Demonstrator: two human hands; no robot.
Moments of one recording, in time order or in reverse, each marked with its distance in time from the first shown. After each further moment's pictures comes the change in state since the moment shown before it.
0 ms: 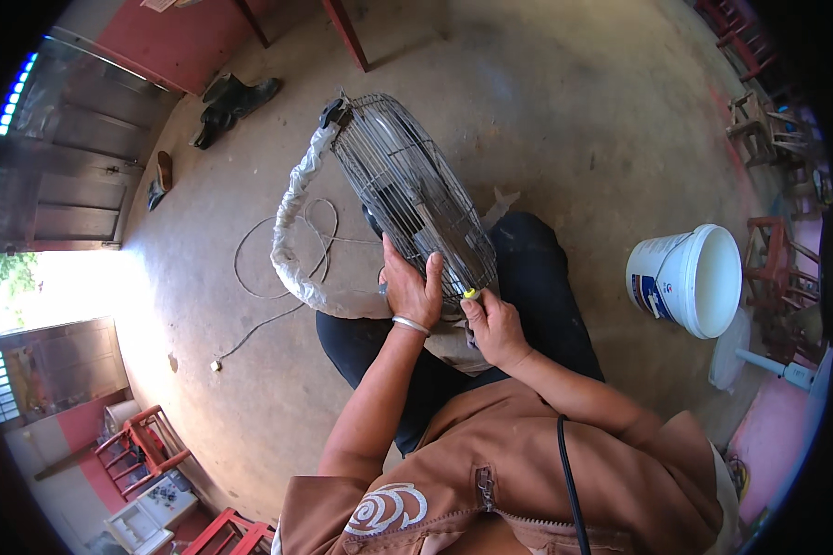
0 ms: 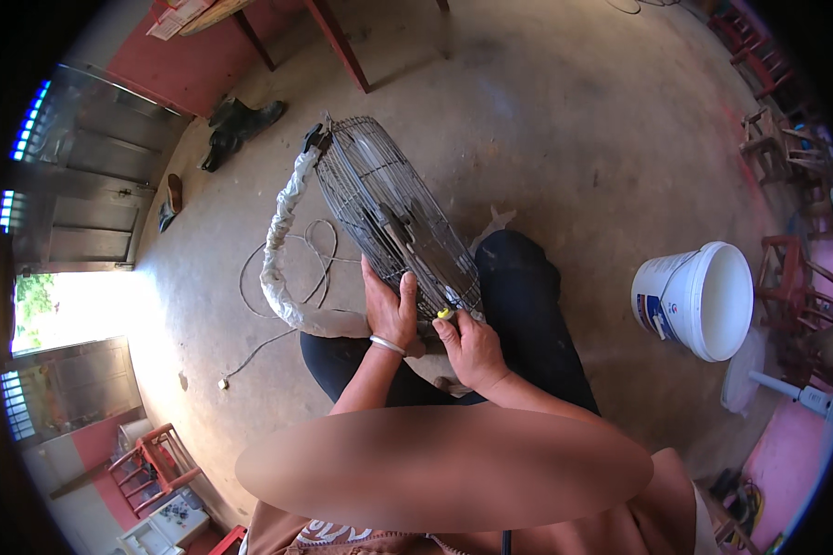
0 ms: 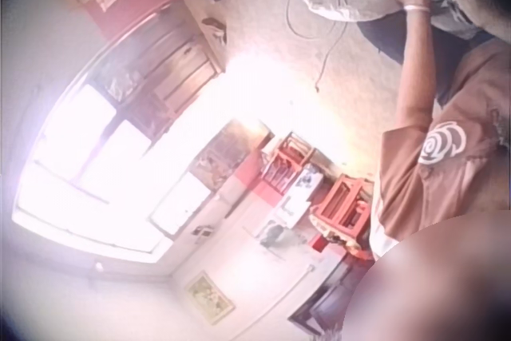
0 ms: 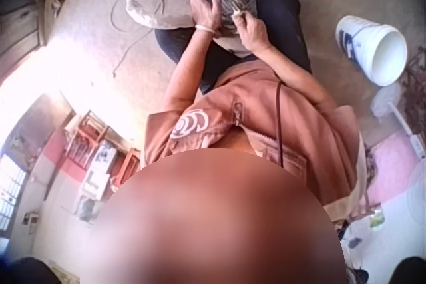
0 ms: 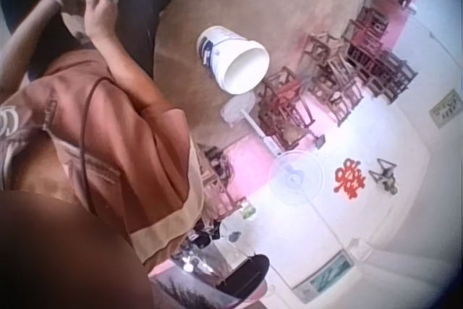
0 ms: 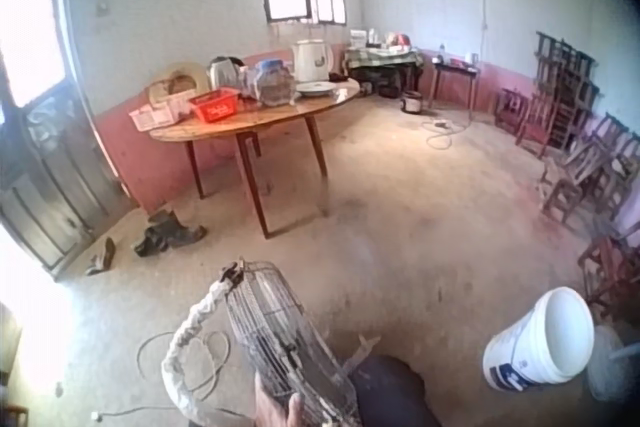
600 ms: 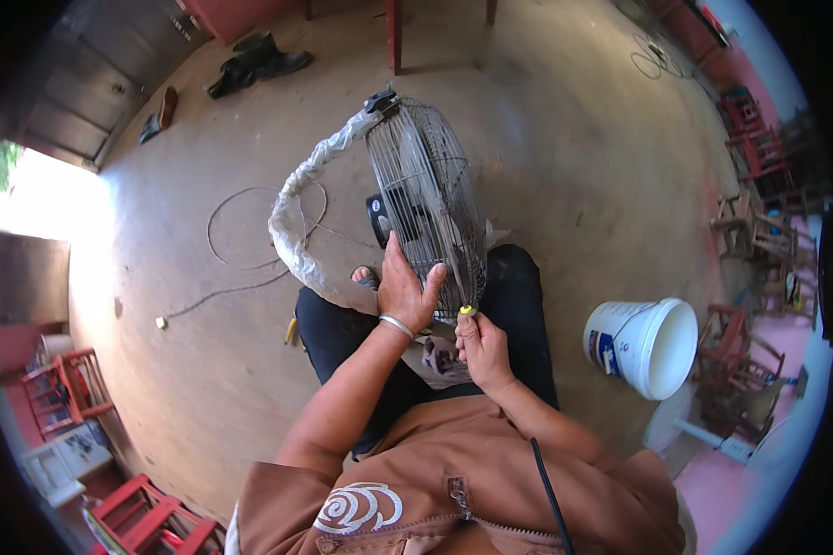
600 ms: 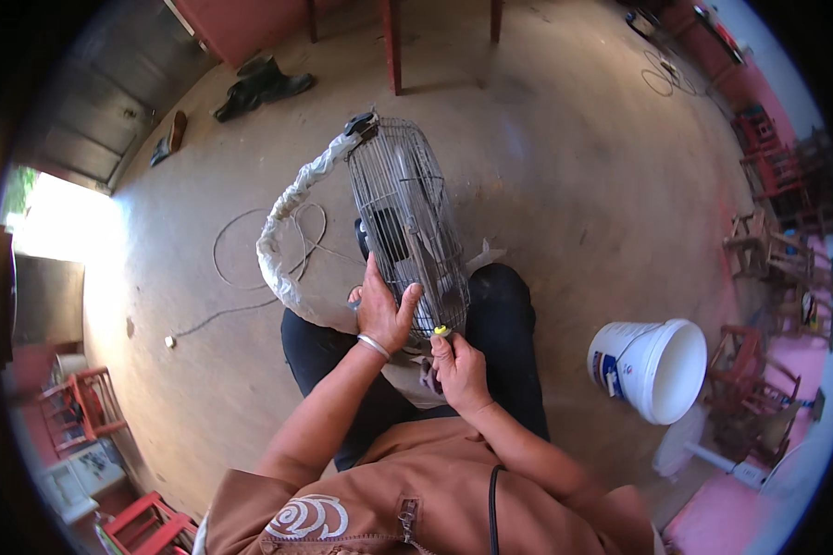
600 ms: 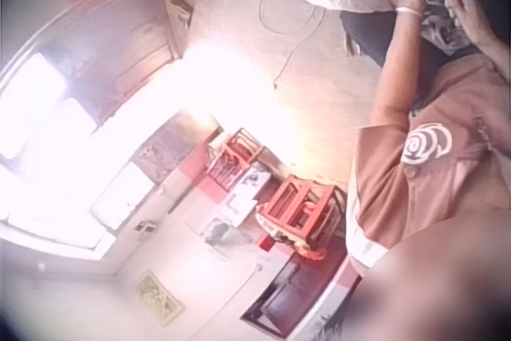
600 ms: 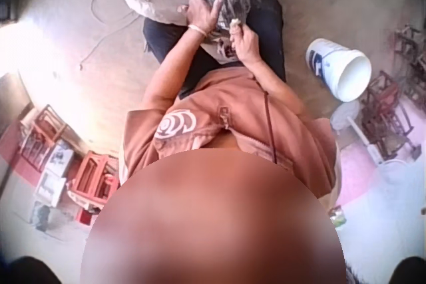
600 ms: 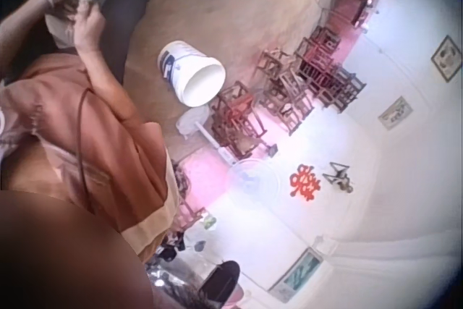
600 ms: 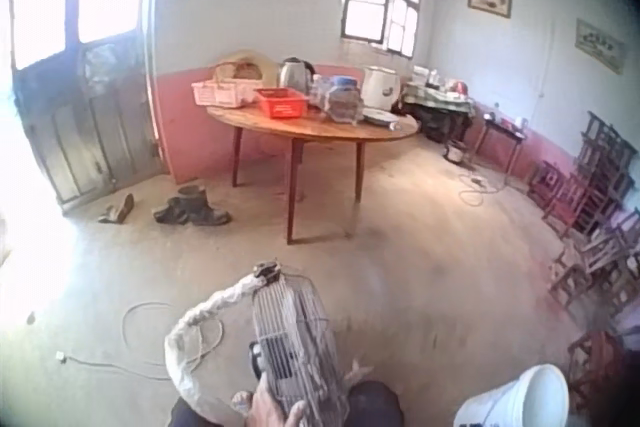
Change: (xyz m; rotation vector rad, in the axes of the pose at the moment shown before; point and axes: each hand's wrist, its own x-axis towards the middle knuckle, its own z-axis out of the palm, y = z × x) left_hand -0.003 0.010 -0.009 0.034 -0.045 -0.083; right_hand -0.007 -0.012 -0.011 0.310 -0.122 0.226
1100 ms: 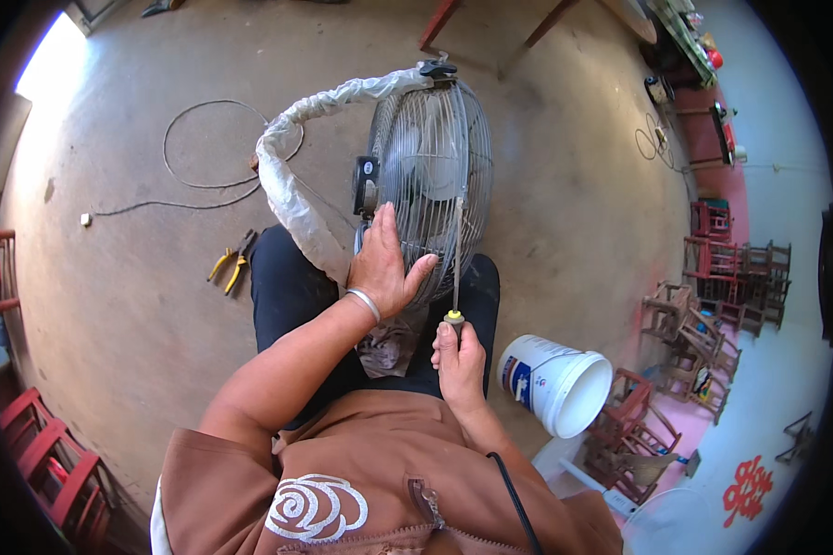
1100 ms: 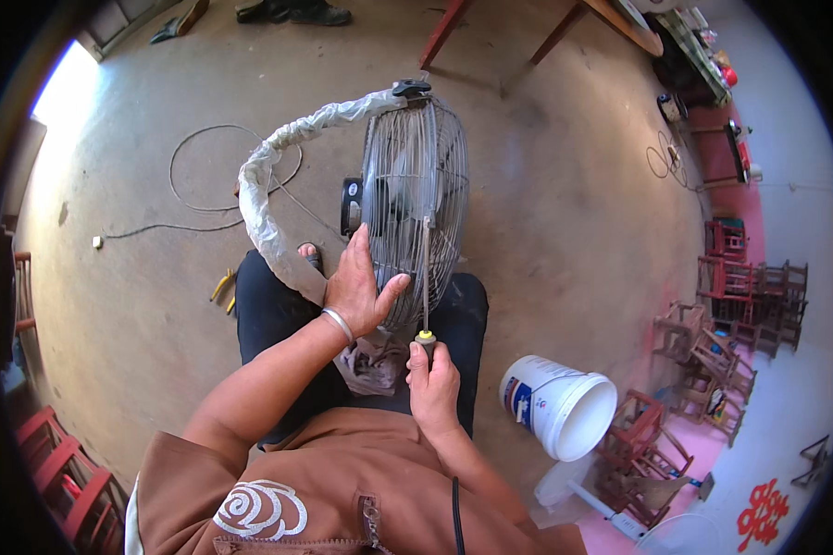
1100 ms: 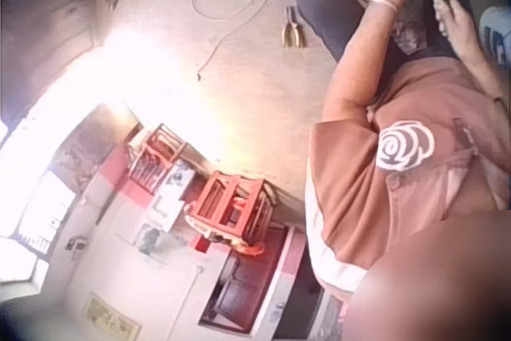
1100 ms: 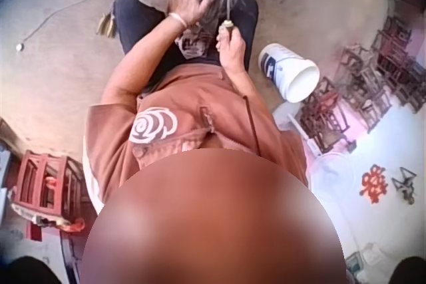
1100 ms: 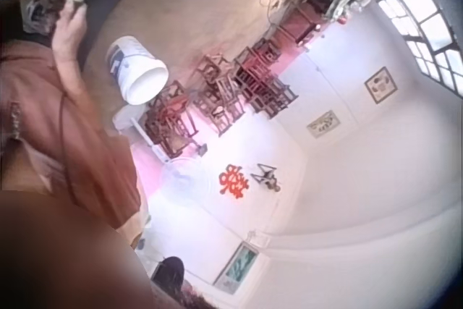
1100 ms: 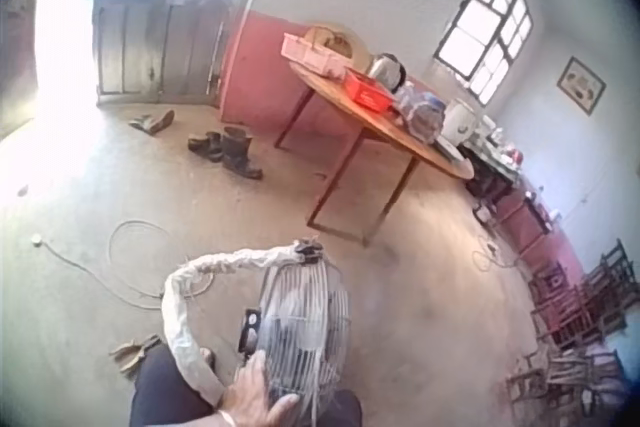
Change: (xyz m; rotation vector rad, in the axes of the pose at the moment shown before) left_hand -0.001 -0.004 -0.003 -0.061 0.010 -0.052; right_hand -0.014 -0.030 -0.013 -0.294 -0.002 0.049
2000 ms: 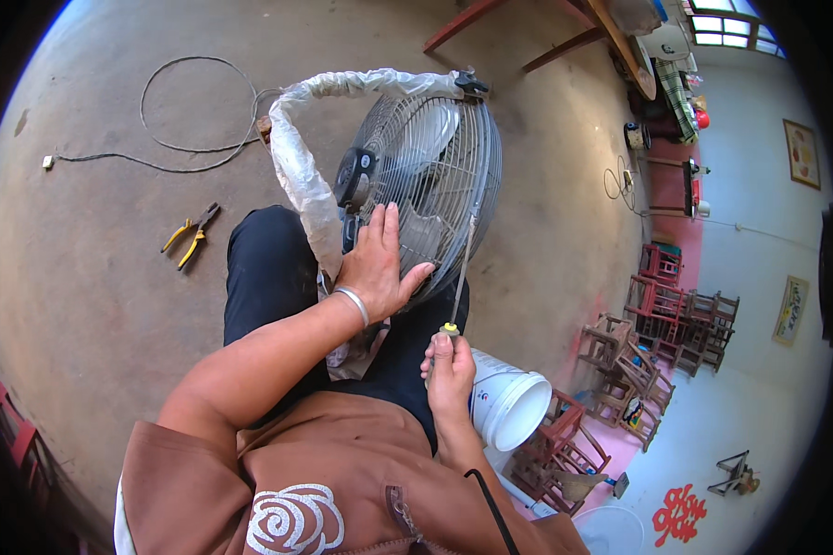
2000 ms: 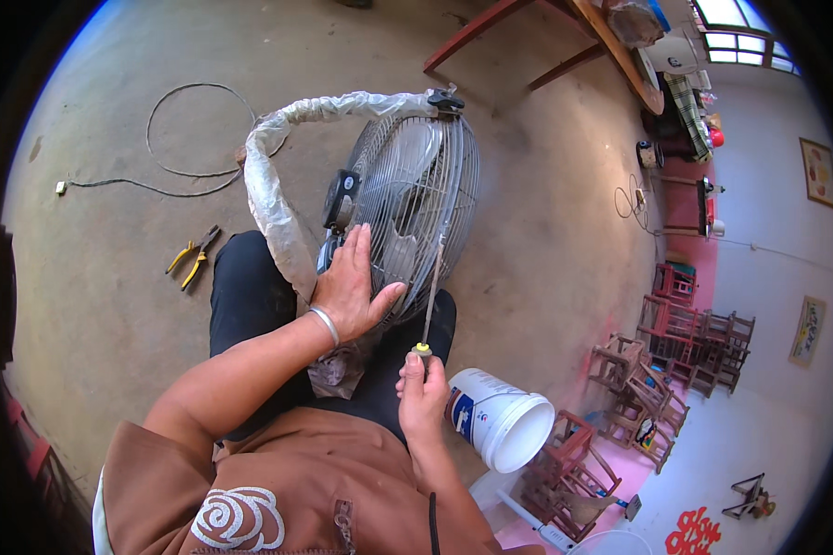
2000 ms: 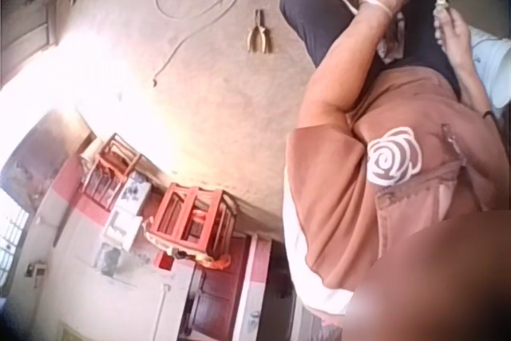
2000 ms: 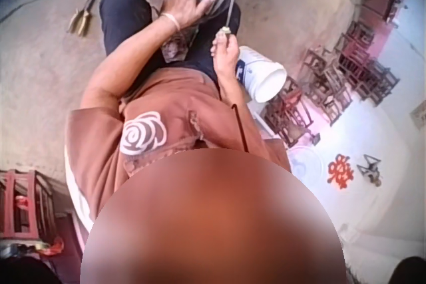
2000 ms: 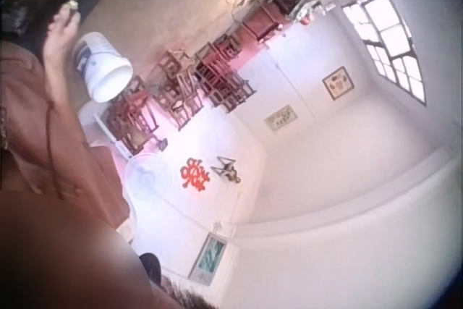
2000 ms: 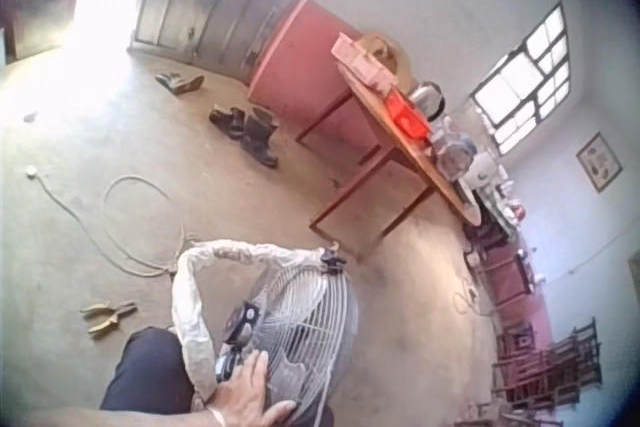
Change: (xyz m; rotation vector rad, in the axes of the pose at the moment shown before) left_hand -0.004 -0.002 -0.004 -0.071 -0.038 -0.059; right_hand 0.002 0.004 0.001 0.066 0.129 0.043
